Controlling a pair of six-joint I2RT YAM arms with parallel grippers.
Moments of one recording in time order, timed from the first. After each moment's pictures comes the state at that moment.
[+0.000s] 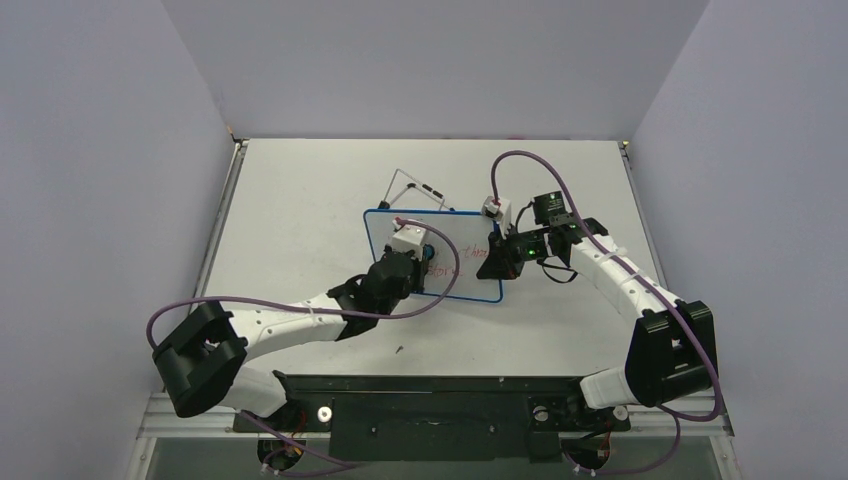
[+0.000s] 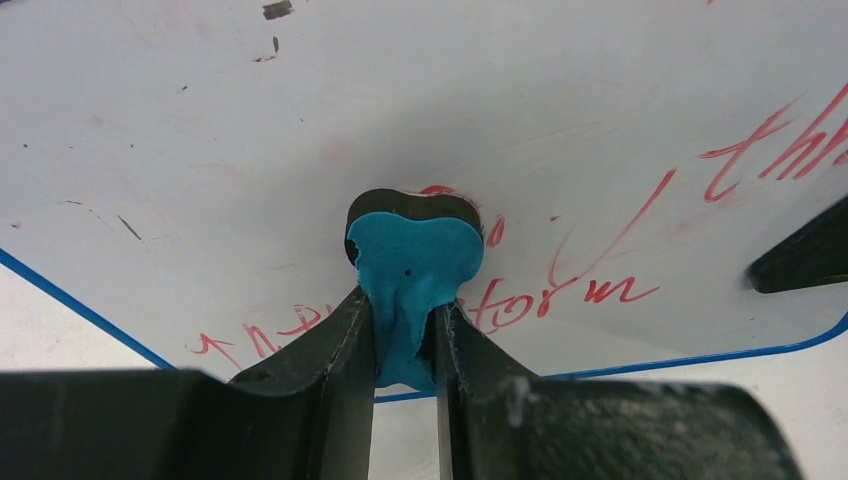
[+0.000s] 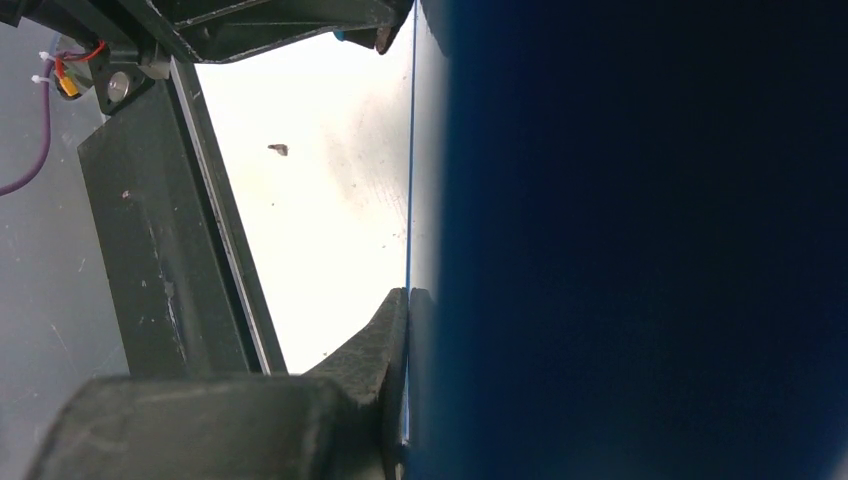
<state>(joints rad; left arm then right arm) -0.95 1.39 0.71 0.30 -0.46 -0.32 0.29 1.41 1.01 -0.63 -0.88 -0.43</state>
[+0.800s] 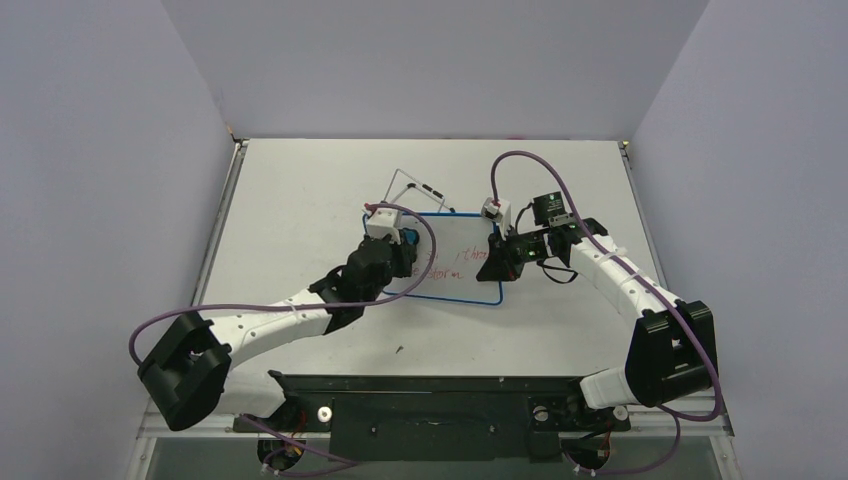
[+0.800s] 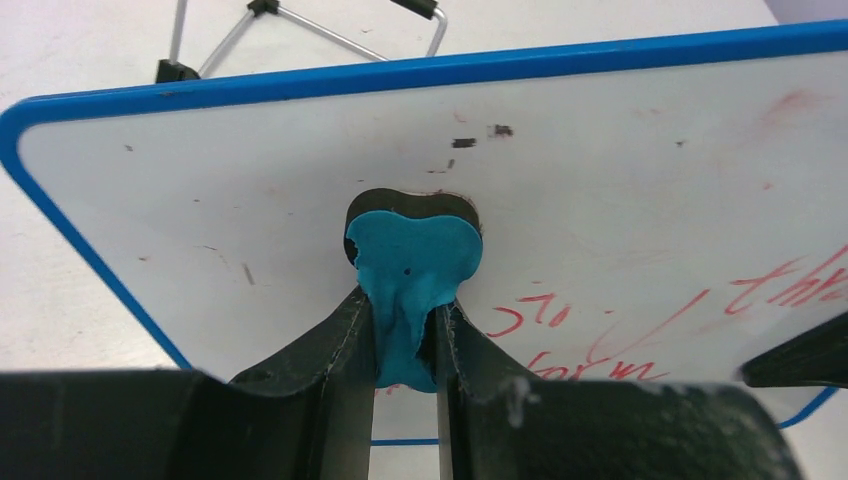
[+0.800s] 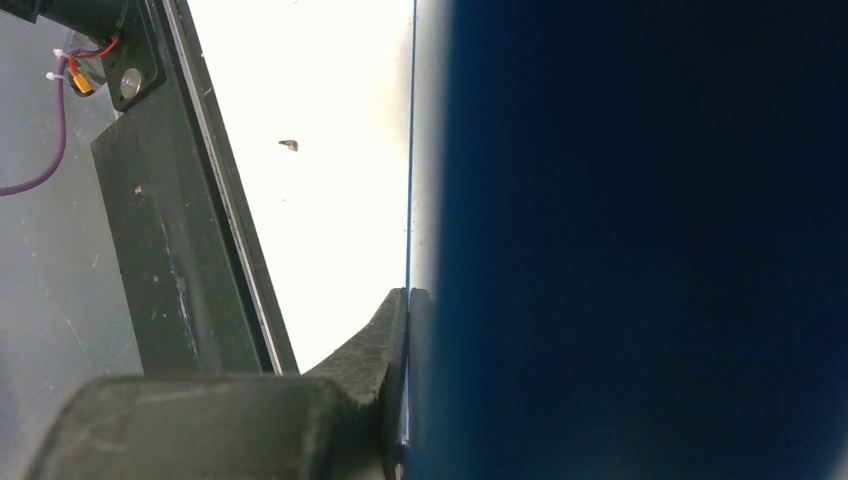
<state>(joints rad) -0.83 1.31 0.70 0.28 -0.42 -0.42 0.29 1.41 1.01 -0.65 -0.88 -0.43</state>
